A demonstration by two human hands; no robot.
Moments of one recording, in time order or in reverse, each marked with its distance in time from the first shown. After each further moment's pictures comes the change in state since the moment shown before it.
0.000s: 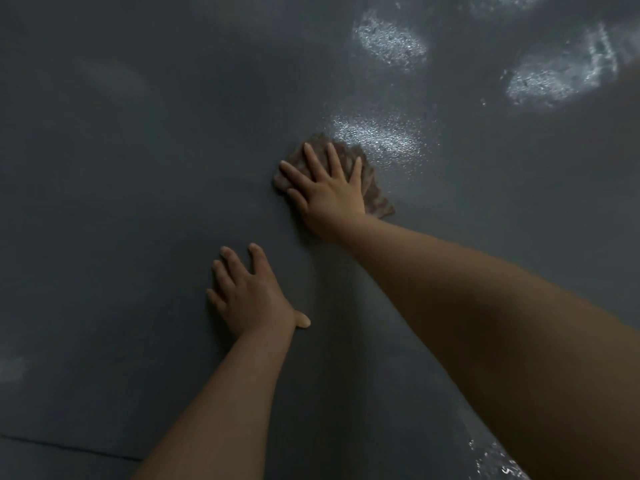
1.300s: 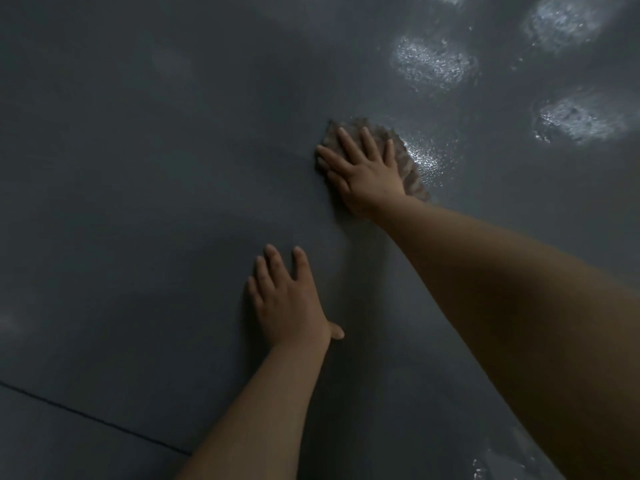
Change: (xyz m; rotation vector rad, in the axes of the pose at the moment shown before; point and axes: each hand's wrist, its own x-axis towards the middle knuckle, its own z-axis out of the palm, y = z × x) left_hand -0.004 -0.013 0.001 0.010 -0.015 0.061; right_hand 0.041 -0.008 -0.016 -0.127 -0.005 -0.147
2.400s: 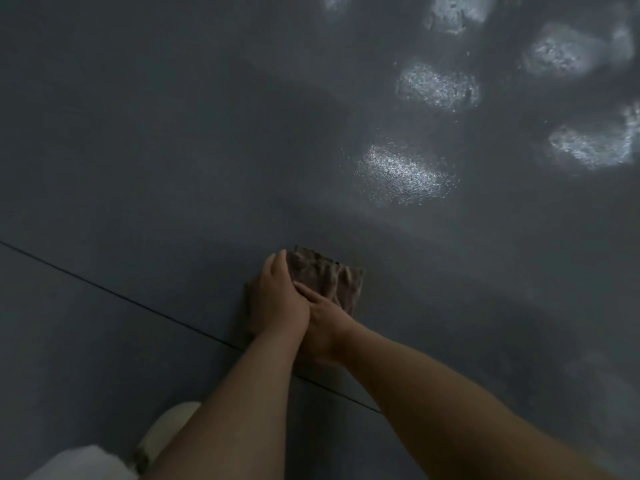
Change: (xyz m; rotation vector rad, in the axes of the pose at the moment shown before) left_hand -0.072 -0.089 0.015 -0.600 0.192 -0.064; right_hand -0.205 -0.172 0.060 -0.206 -0.248 -0.741
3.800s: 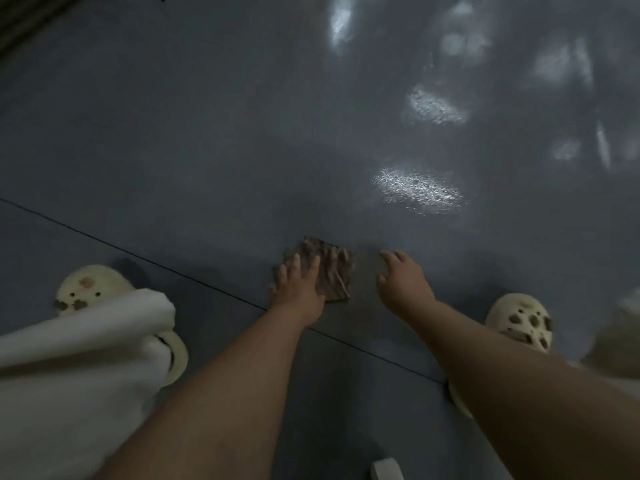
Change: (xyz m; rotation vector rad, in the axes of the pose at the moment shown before) left_hand -0.068 -0.001 -0.031 0.508 -0.350 0.189; right_hand -0.144 -0.009 -0.080 0.807 0.228 1.045
